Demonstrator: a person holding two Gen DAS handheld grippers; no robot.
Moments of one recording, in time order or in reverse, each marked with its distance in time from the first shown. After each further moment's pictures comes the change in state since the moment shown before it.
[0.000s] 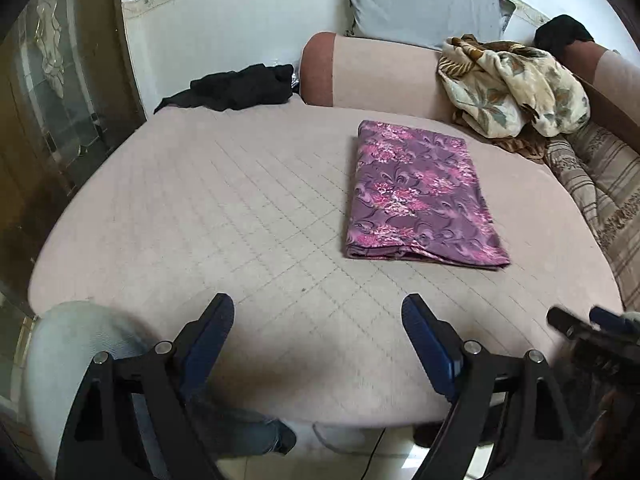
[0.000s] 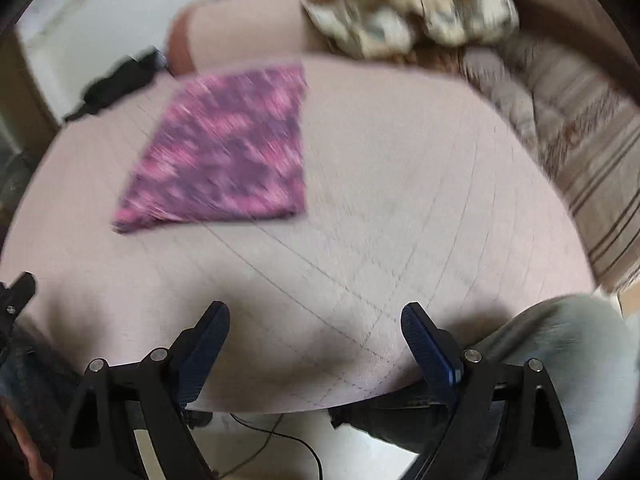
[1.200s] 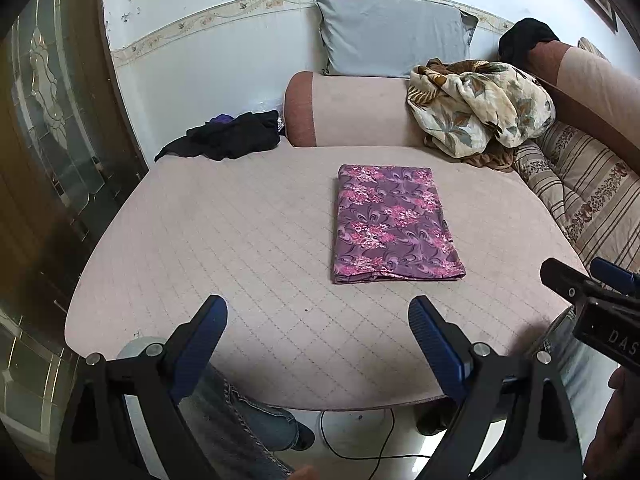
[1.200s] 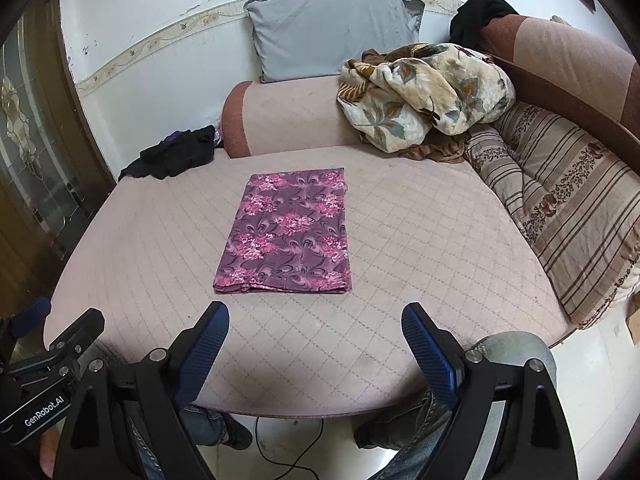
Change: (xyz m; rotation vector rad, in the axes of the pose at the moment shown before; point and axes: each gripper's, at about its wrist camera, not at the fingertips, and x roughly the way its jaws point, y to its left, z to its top) left arm -0.098 -0.013 0.027 0.087 -0.076 -0.011; right arm -0.127 0.042 0.033 -0.020 -0.198 0.069
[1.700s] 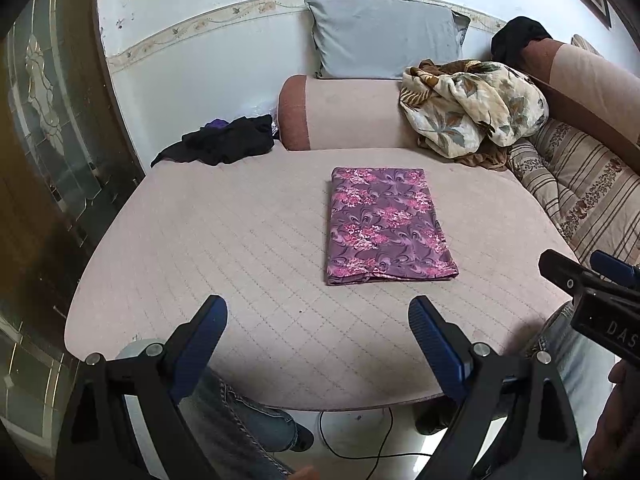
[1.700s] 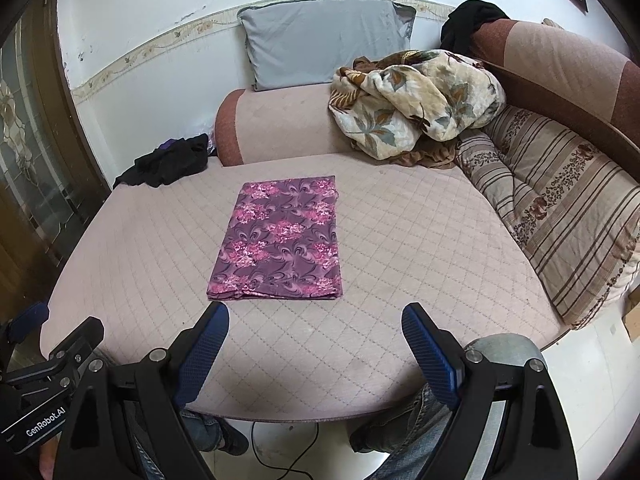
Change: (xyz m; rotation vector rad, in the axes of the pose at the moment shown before) left arm -0.007 -0.007 -0.002 0.018 -0.012 -0.008; right arm -0.007 -0.005 0.001 0.008 -0.030 -0.017
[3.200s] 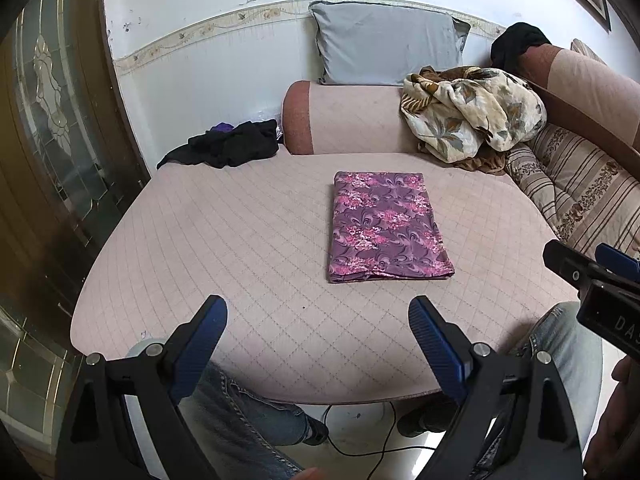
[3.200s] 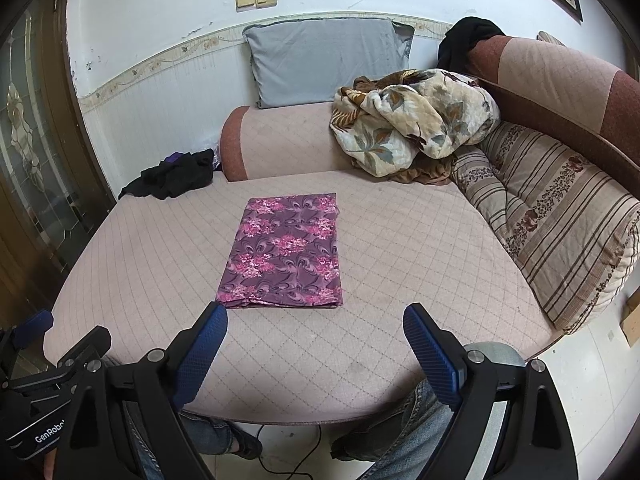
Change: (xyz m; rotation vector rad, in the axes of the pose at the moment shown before) left arm -0.027 0.003 -0.006 -0.005 -0.016 0.006; right arm -0.033 0.009 -0.002 -0.006 -0.057 0.000
